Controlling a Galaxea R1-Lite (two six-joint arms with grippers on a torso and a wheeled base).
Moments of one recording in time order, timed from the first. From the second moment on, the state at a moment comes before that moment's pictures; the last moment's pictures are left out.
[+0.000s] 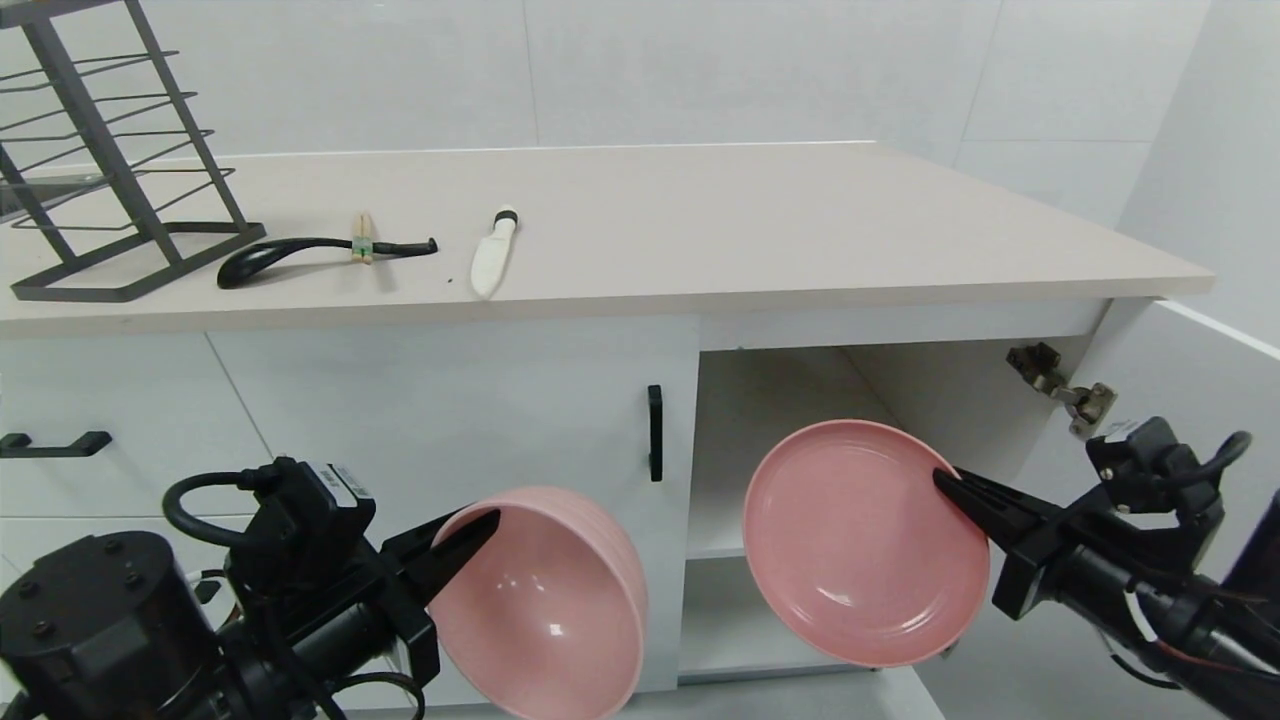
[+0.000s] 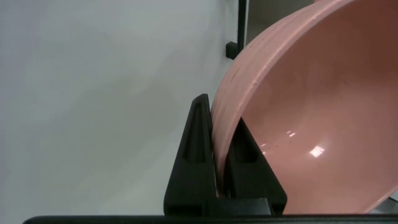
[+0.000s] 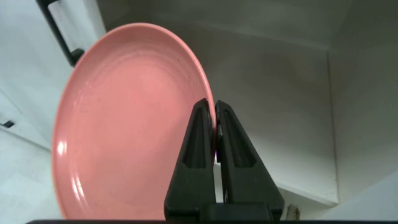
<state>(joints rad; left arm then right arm) -0.58 1.67 0.00 -1.57 -0.10 0.13 0.37 1.72 0.00 -1.57 0.09 -0.04</state>
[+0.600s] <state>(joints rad) -0.58 1.68 0.00 -1.57 -0.10 0.13 0.30 1.90 -0.05 -1.57 0.09 -0.03</state>
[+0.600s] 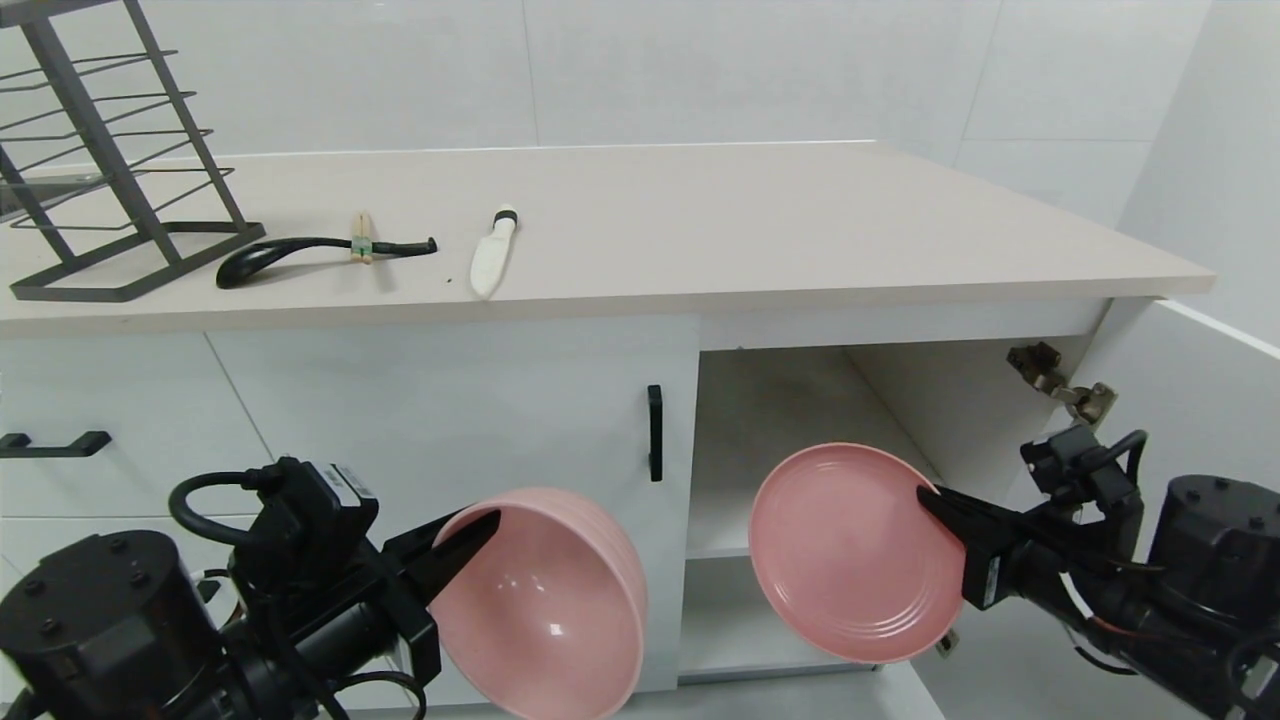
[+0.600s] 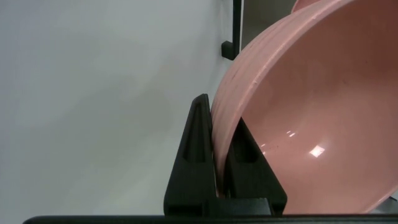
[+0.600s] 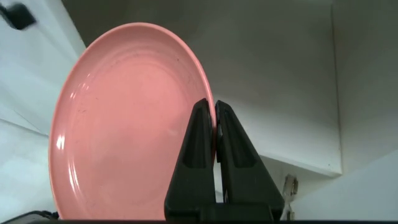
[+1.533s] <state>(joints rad) -0.57 1.69 0.00 -1.57 -0.10 0.13 0.33 2.11 -0.18 -1.57 0.09 0.06</state>
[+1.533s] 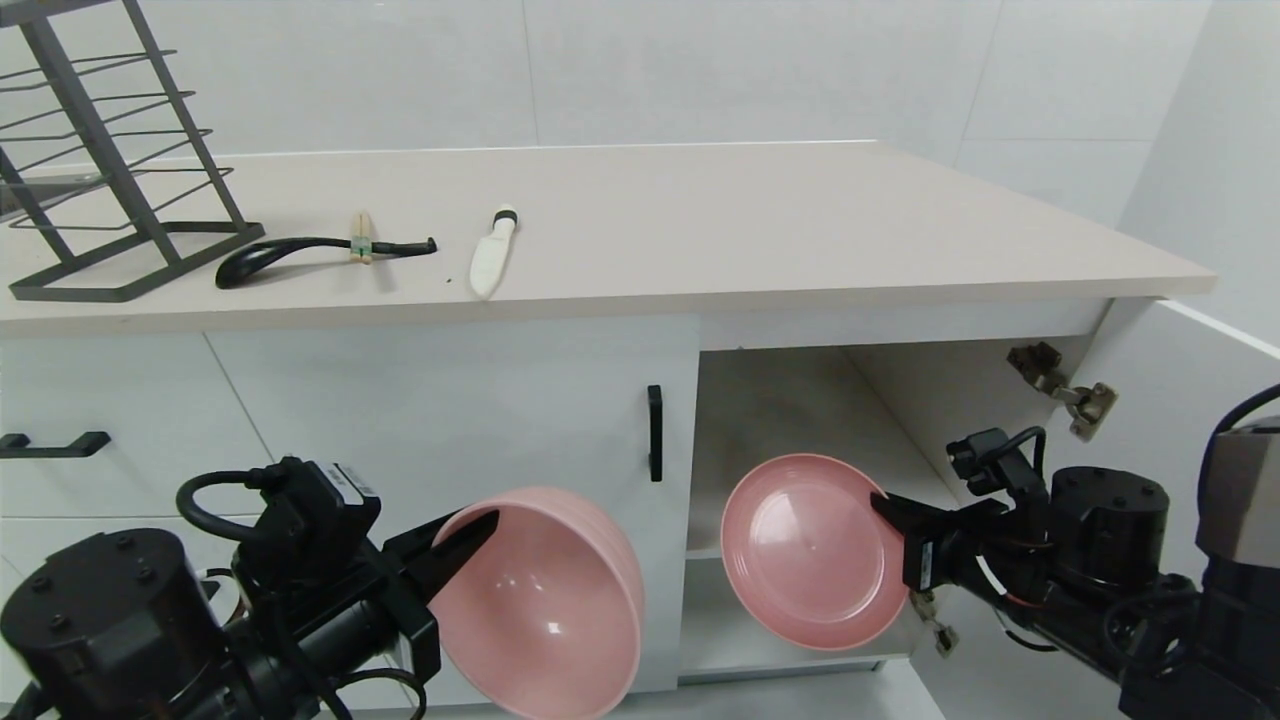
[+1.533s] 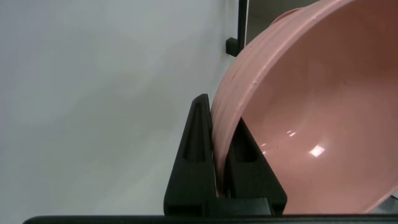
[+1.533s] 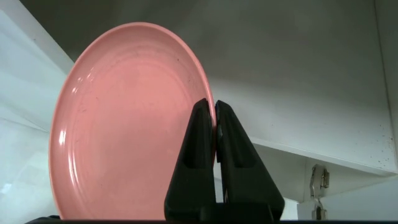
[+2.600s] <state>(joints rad) -0.55 1.72 0.00 -1.57 -0.08 0.13 0.34 2.11 -0.16 -1.57 0.09 0.06</state>
